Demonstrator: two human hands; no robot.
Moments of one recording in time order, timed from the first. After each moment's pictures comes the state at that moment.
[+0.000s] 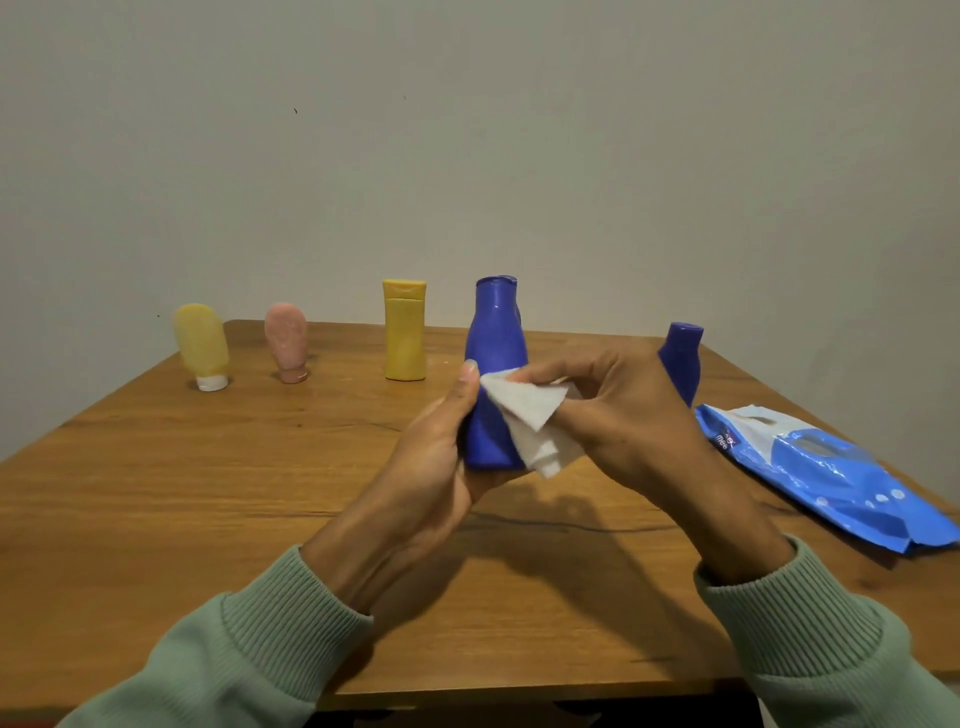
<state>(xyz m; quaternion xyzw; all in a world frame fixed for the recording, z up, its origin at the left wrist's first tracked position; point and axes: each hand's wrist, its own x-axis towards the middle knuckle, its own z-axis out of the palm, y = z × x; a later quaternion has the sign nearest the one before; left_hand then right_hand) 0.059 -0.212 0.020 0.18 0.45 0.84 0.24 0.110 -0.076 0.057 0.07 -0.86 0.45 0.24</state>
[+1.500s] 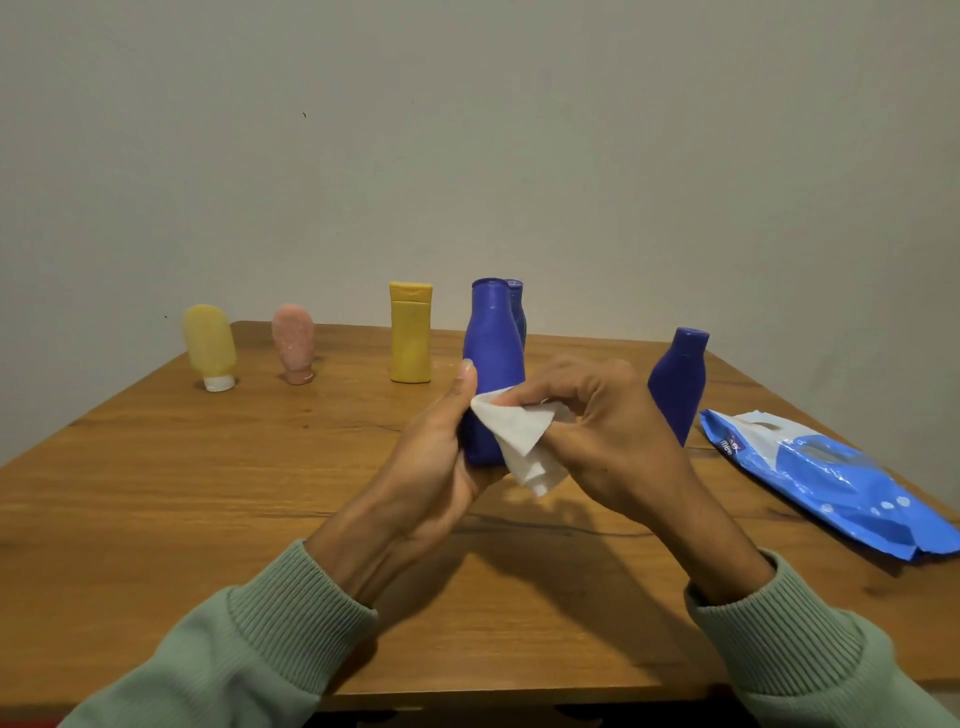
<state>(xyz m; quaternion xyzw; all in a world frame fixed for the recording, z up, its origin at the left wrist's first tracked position) 0.055 -0.214 0.021 0.13 0.43 0.86 0.24 0.107 -0.086 0.046 0.10 -0.88 0.38 0.27</state>
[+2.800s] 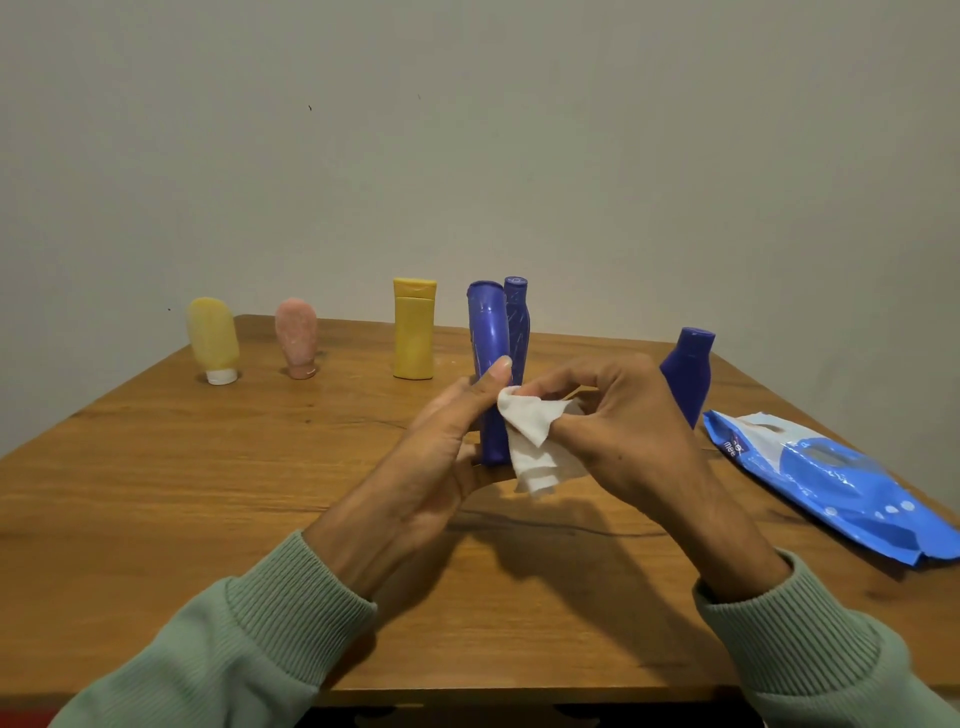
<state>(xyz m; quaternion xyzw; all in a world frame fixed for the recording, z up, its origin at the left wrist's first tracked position) 0.050 -0.217 0.020 0.16 0.52 0.80 0.23 0.112 -0.084 0.053 0.08 -0.87 0.43 0.24</state>
